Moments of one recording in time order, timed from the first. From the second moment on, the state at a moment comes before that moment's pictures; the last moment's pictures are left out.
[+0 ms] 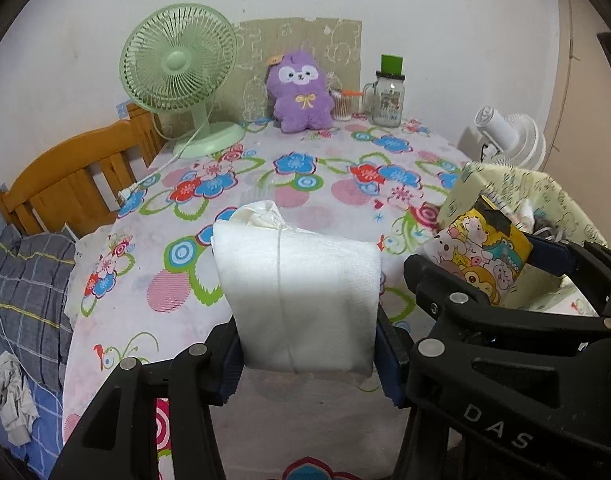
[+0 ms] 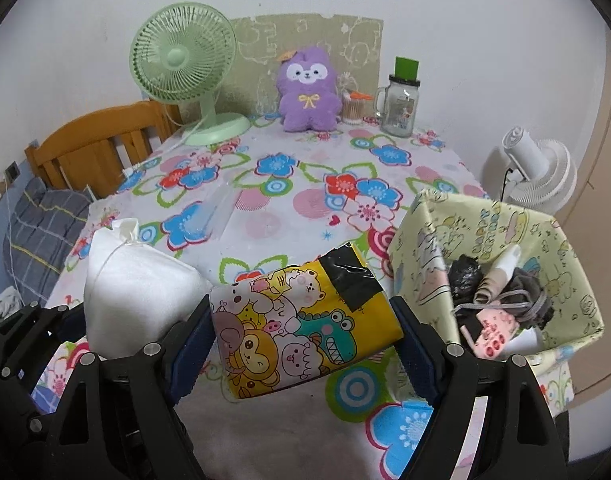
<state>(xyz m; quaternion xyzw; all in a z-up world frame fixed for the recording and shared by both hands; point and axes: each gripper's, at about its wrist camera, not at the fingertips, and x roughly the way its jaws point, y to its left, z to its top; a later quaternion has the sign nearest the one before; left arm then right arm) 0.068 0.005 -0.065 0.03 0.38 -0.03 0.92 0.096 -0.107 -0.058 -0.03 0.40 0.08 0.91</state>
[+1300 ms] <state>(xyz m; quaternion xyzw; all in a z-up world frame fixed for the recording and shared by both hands) 0.070 -0.080 -0.015 0.06 0.35 -0.05 0.93 0.092 -0.192 -0.007 -0.01 0.36 0.06 0.93</state>
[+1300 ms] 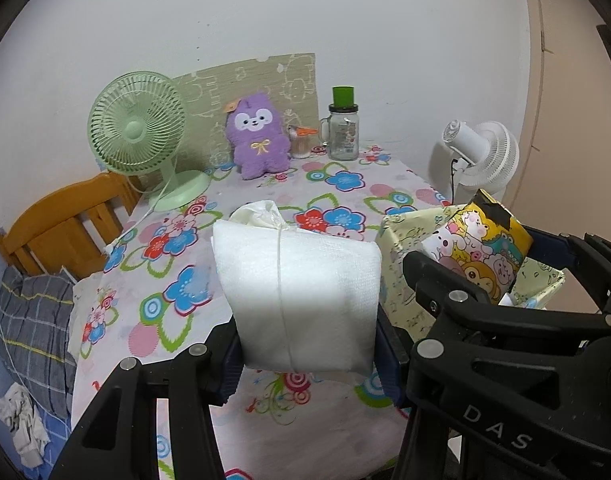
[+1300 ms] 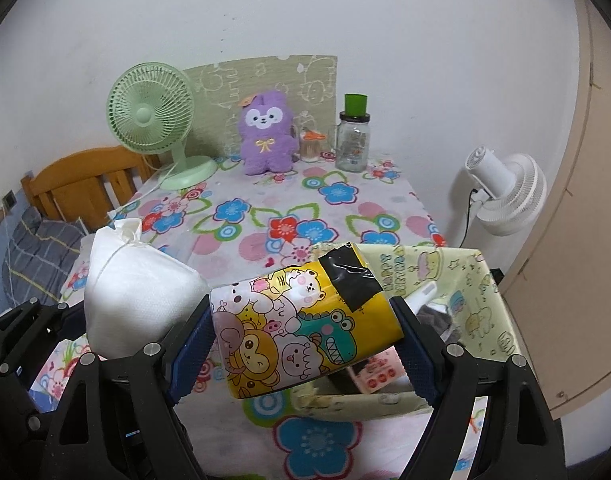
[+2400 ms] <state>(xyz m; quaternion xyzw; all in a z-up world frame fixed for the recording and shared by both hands) 0.111 -0.165 -0.039 0.08 0.37 -0.11 0.92 0.117 -0.278 -0.030 0.00 0.38 0.01 0.92</state>
